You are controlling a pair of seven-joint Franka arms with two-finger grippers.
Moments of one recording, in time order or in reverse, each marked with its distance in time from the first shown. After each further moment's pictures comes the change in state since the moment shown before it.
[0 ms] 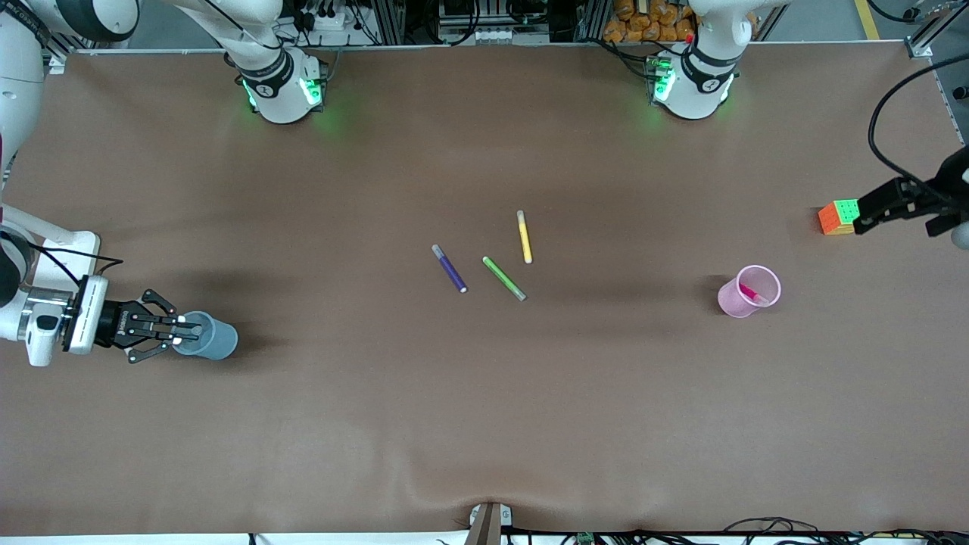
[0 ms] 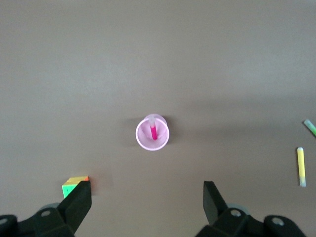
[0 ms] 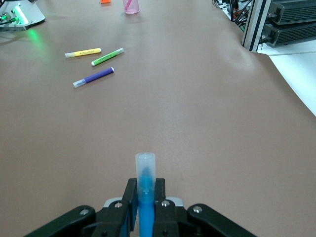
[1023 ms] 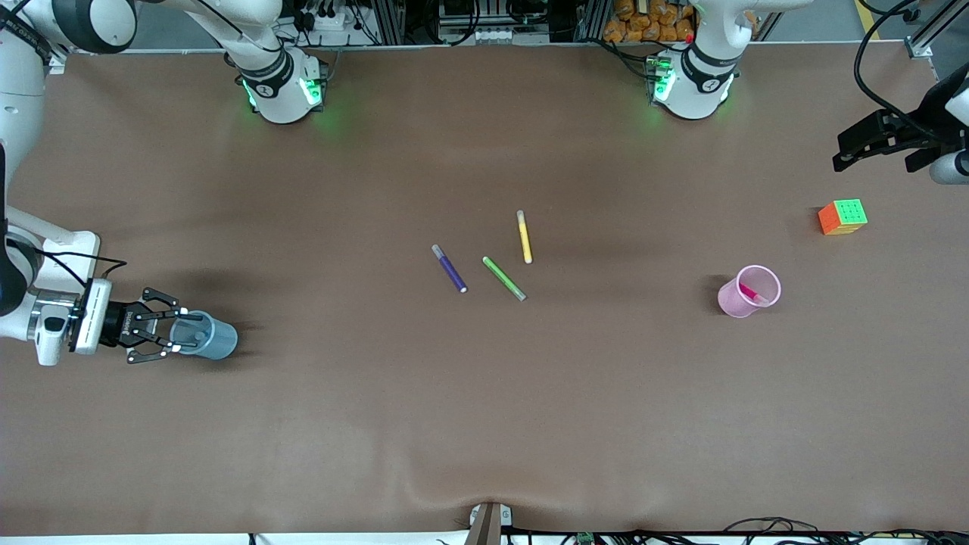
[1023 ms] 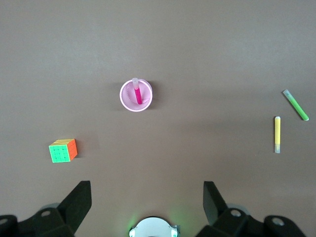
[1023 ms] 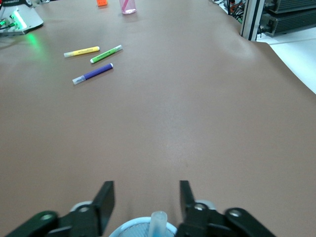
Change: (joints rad) left arm -0.266 -0.087 0.229 -0.004 -0.044 -0.164 -0.075; right arm -0.025 0.040 0.000 0.002 0.010 -0.002 0.018
